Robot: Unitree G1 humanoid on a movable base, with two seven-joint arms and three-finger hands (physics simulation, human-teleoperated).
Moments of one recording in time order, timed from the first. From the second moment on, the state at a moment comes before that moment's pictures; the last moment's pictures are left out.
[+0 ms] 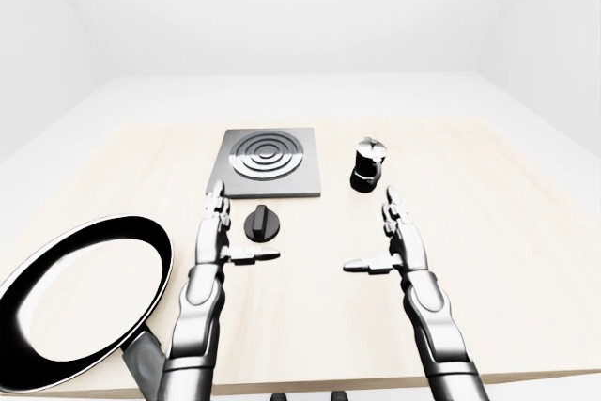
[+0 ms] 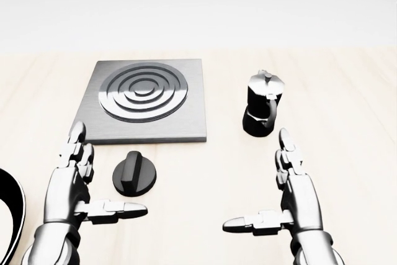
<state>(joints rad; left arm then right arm) -0.08 0.05 0.08 0.07 -0.03 0.05 -0.03 -0.01 -0.03 -0.04 0.07 -0.04 -0.02 0.04</state>
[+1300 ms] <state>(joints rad) -0.13 0.06 0.05 0.19 0.09 0.09 -0.08 -0.01 -0.03 -0.03 0.09 -0.04 -0.02 0.04</state>
